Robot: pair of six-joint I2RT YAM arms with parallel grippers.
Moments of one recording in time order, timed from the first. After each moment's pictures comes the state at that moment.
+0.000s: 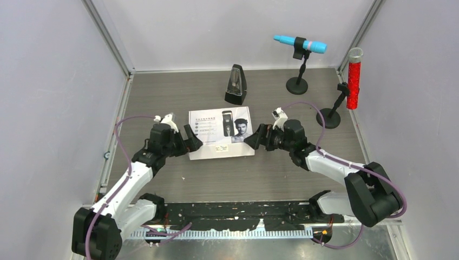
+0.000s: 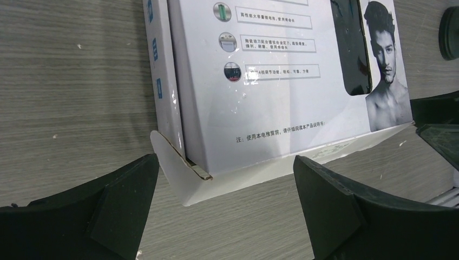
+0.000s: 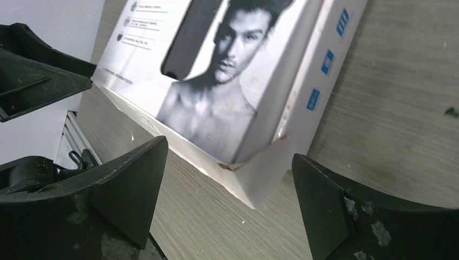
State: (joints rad) left arm -0.29 0.94 0.55 -0.26 0.15 -0.56; right arm 0.46 1.27 0.50 0.34 -0.40 0.57
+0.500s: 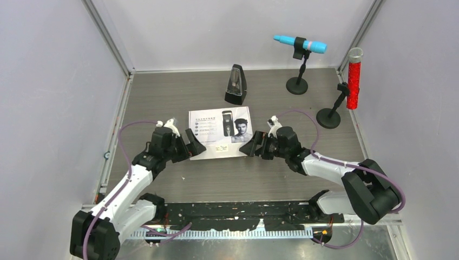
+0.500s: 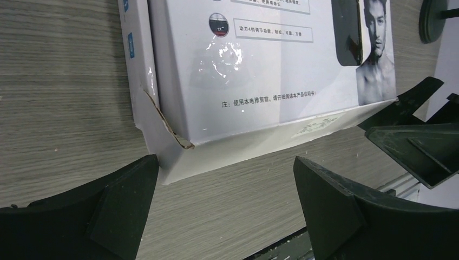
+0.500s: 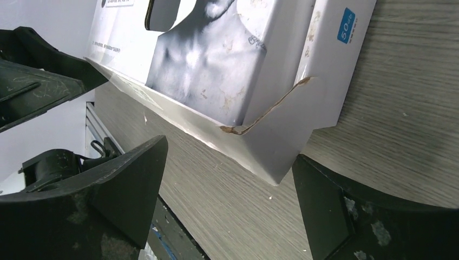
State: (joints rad) left arm -0.32 0.91 0.52 -0.31 0.21 -0.66; right arm 0.56 1.29 0.44 0.34 -0.36 0.76
